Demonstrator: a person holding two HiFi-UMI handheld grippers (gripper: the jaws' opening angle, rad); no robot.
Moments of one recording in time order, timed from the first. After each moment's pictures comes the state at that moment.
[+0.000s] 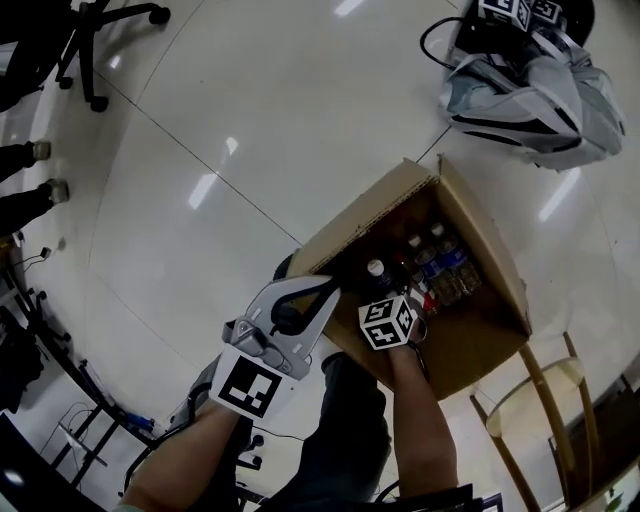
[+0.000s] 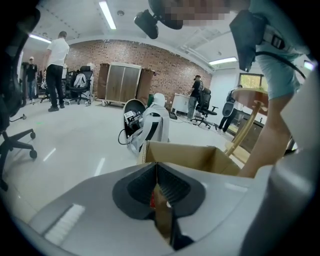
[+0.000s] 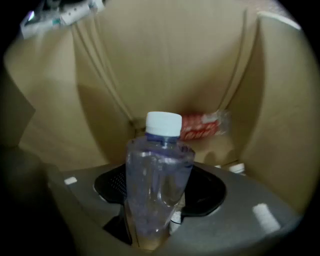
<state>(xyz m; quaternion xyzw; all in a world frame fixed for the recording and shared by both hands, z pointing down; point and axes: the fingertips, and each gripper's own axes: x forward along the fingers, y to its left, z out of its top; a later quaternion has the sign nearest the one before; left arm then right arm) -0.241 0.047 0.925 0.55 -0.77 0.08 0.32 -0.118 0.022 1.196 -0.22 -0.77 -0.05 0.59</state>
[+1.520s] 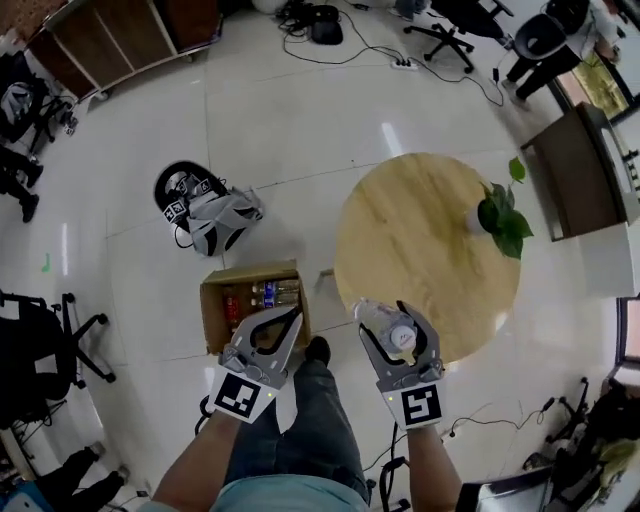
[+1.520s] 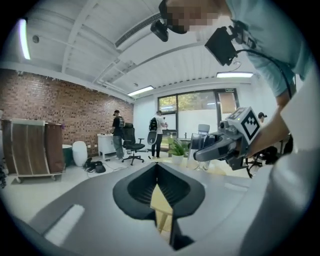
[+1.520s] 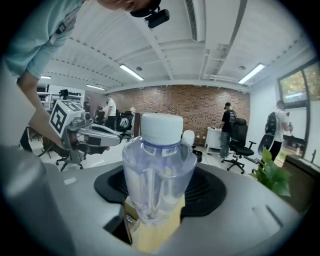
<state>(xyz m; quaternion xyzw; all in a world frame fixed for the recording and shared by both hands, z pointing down) 0.059 -0.202 0.396 0.85 -0.53 0.09 0.04 0.168 -0.237 0.394 0.29 -0.94 -0.01 0.19</state>
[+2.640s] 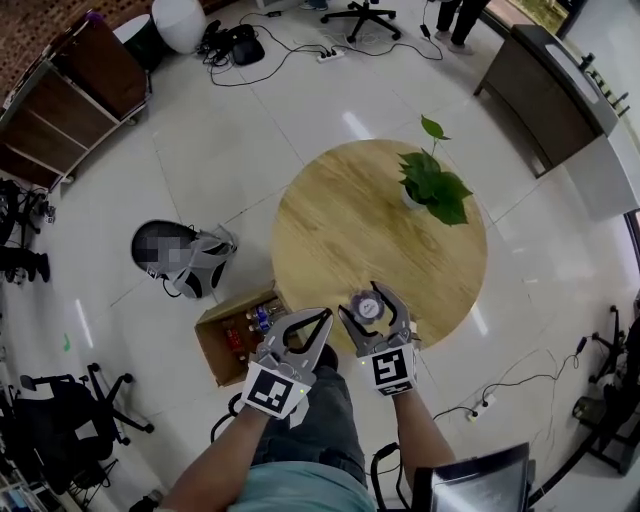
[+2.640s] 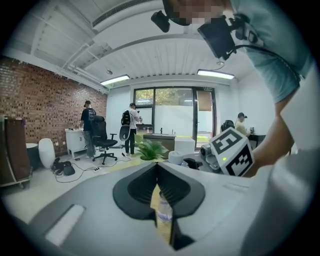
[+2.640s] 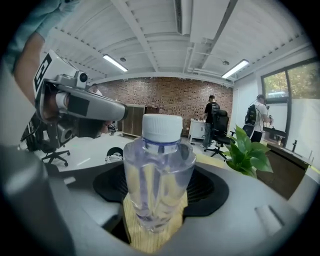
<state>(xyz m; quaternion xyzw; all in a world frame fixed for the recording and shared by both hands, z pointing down) 0.236 -0.277 0.393 0.91 -0.40 0.11 0.05 0.269 -0.303 0.466 0.38 -0.90 0.04 0.22</state>
